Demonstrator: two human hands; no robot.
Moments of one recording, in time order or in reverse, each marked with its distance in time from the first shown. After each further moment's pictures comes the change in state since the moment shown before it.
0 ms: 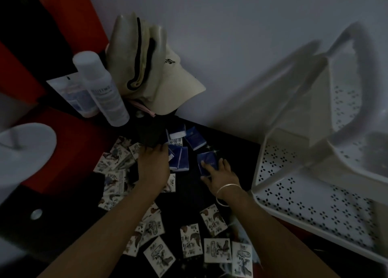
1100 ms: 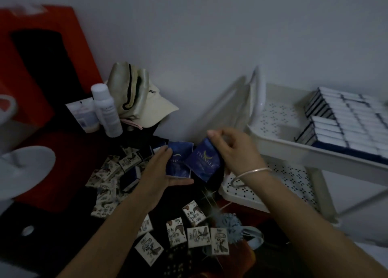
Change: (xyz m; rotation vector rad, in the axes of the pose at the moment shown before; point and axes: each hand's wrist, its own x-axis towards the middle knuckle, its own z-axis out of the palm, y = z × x) left_hand -0.098 0.062 -0.157 -1.961 -0.329 -0.252; right_hand -0.218 -0.035 -0.167 0.813 0.712 -0.211
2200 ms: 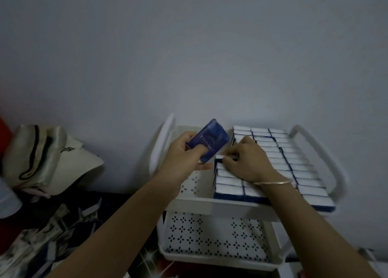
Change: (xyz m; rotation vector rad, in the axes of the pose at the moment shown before) left_hand 0.049 0.036 0.274 0.316 -0.283 0.217; right_hand 0.079 0.111 -0.227 -0.736 0.159 -0.165
